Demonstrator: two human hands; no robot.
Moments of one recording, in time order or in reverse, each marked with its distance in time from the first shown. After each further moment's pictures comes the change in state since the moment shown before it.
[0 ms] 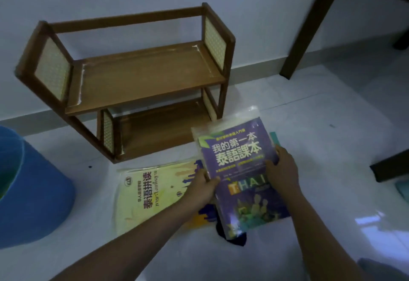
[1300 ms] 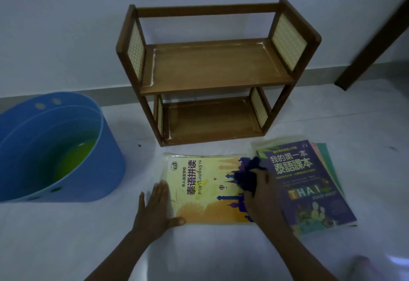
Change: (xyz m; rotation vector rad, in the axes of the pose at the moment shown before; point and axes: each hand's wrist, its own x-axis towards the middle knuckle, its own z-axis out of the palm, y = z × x) left_hand -0.052 -0.180 -0.170 1.035 0.226 -0.013; right_hand -0.084 -0.027 0.141 -0.293 -0.147 -0.349
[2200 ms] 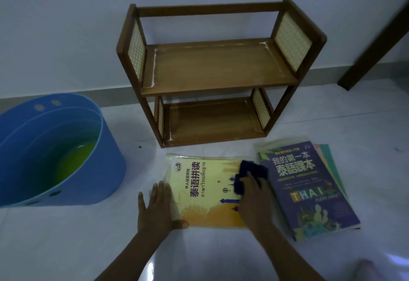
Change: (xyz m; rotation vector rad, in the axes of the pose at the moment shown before) left_hand 0.016 0.001 0.017 0.080 -0.009 -0.080; right_hand -0.004 -0.008 0.021 -0.185 -0.131 -0.055
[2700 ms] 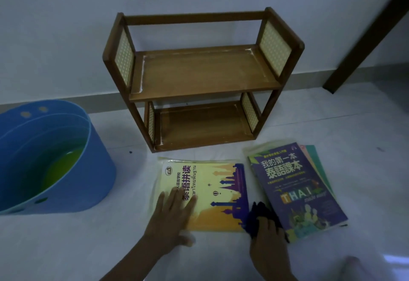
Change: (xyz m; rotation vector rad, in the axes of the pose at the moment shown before) left_hand -0.017 0.047 -0.014 0.235 0.073 0.321; right_hand -0.075 0.043 -0.013 -0.191 -0.177 0.202
